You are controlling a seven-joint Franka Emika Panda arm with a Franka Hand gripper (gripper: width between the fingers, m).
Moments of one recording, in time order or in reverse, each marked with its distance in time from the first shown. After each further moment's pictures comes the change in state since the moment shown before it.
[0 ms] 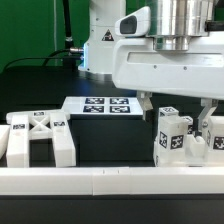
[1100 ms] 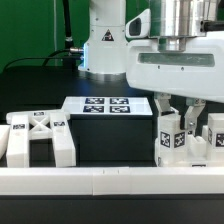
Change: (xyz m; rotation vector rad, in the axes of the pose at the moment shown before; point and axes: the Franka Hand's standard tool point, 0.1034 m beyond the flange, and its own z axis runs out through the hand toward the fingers) arm -0.004 -0.004 0.001 0.006 0.000 0.463
